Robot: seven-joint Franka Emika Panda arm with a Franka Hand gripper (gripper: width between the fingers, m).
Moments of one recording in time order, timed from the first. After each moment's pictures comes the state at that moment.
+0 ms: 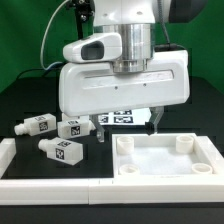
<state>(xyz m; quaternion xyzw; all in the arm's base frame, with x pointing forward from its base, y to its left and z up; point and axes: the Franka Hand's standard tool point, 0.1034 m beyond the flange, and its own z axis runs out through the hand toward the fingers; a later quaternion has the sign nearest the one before) 0.612 -0.020 0.075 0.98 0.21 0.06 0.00</state>
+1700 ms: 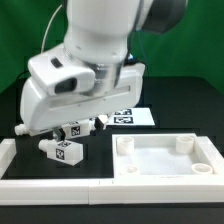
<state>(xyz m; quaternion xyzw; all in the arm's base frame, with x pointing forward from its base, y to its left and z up) 0.562 -0.078 0.054 0.94 0.27 -0.21 0.05</state>
